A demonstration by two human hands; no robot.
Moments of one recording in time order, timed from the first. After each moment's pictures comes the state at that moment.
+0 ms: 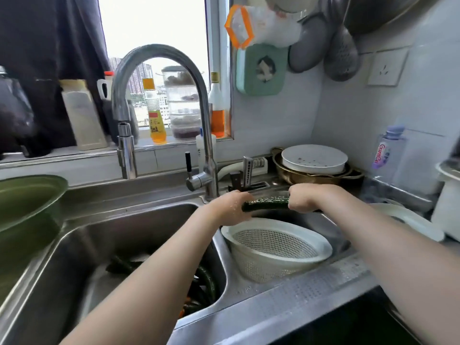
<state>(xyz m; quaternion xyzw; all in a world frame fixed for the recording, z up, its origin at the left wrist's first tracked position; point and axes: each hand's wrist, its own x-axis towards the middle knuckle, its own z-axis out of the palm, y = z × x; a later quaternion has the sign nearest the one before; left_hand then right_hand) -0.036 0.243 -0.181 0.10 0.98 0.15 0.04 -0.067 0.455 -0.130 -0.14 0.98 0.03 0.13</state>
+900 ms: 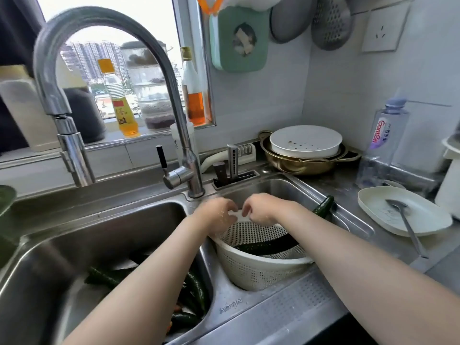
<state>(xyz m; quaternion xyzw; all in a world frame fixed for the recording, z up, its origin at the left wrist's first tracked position) -0.080 0.237 -0.238 0.07 0.99 0.11 0.04 -0.104 0.408 -0.218 -0.20 0.96 -0.13 0.15</state>
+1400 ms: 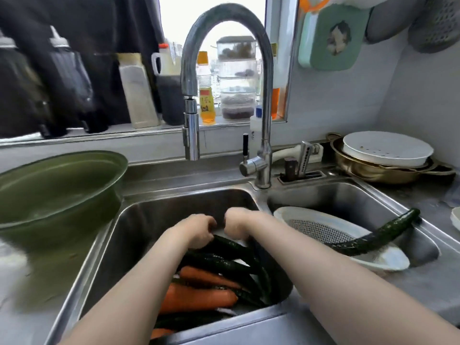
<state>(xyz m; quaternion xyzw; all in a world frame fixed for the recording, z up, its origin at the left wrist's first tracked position) 0.042 0.060 -0.254 -0.11 0.98 0.11 0.12 -0.021 0.195 -0.230 -0.32 0.92 -0.05 0.22</state>
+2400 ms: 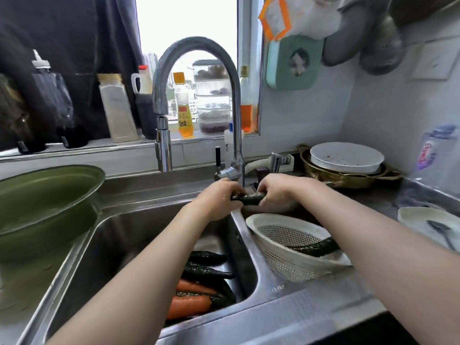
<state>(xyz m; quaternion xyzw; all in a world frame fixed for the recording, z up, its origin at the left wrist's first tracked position) 0.008 0.164 -0.166 0.05 0.98 0.19 -0.08 -0.060 0.345 -0.130 -0.27 0.96 -0.07 0.10</state>
